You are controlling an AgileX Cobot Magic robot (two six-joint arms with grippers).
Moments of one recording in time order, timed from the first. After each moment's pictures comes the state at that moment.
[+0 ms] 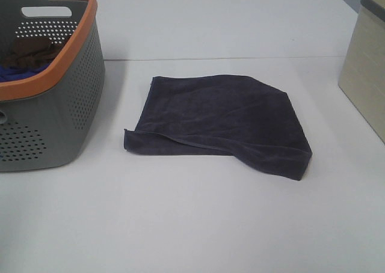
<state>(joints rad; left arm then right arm) 0.07 0.50 -0.67 0.18 0.98 -0.02 -0.06 0.38 -0.71 0.06 1.14 0.01</state>
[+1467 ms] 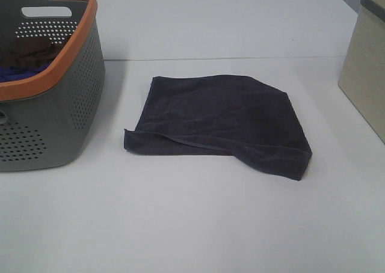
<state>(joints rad) 0.06 0.00 -0.50 -0.13 1.05 0.07 -0.06 0.00 -0.50 0.04 1.07 -0.01</state>
